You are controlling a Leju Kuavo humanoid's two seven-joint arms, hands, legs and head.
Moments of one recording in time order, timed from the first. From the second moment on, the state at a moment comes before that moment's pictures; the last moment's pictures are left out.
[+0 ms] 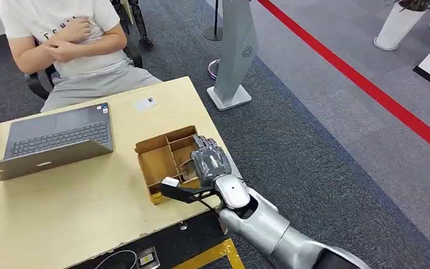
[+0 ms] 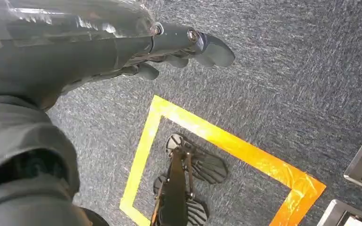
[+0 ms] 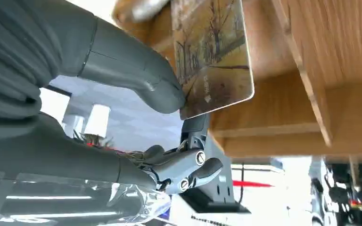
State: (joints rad) left arm -0.15 0.25 -1.03 -0.17 1.39 0.09 0.02; right arm -0.27 -0.15 0.48 -1.29 1.28 -0.03 0.30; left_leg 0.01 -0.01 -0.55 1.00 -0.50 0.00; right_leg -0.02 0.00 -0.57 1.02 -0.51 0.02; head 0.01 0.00
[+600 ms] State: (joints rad) left arm -0.15 0.25 -1.03 -0.17 1.38 0.09 0.00; right arm -0.41 -0.19 0.36 -1.64 1.41 0.09 0.20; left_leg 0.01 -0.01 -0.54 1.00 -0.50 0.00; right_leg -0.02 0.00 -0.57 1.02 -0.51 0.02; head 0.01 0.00
